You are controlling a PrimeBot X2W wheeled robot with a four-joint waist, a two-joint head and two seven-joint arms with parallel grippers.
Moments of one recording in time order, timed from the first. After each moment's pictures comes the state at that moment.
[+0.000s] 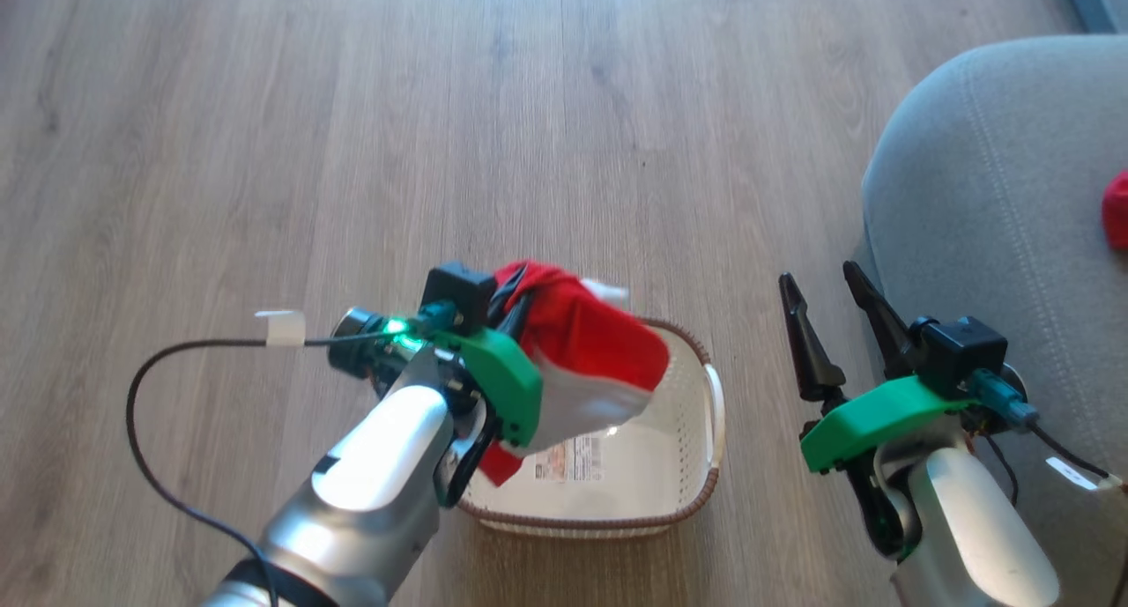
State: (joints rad) left arm -0.64 0.04 -0.80 0.79 -0.57 0.07 -0.25; right arm -0.25 -0.08 0.13 0.39 0.25 0.13 -0.26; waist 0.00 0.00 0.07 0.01
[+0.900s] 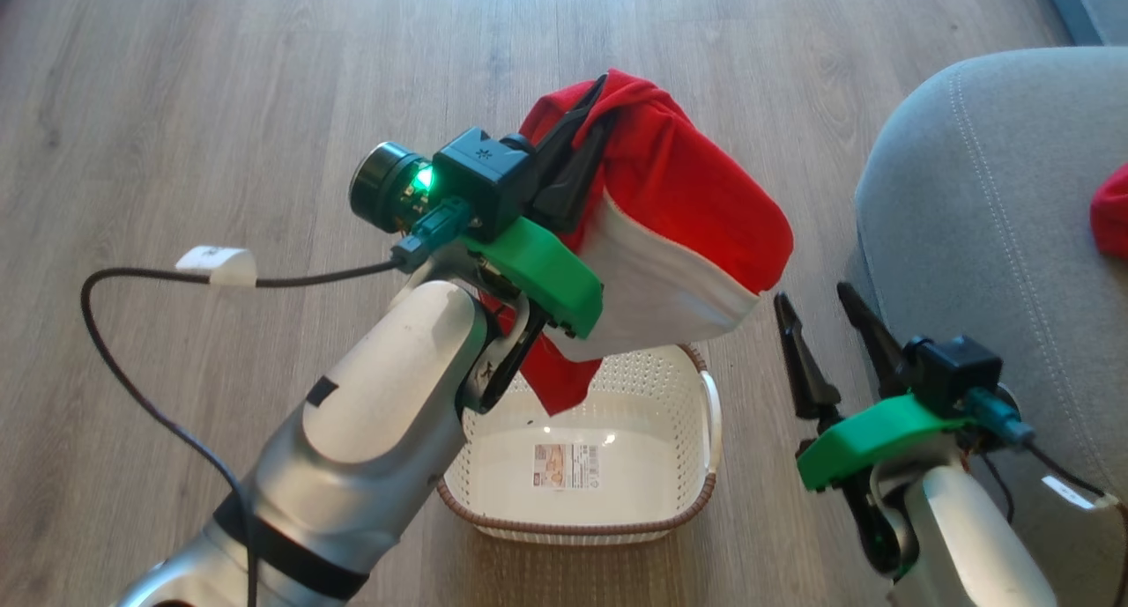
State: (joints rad) left arm -0.73 0.06 -0.72 0.34 -0.48 0.09 -0.25; right arm -0.21 -0.07 0.13 0.38 0.25 0.13 -0.26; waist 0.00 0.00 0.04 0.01
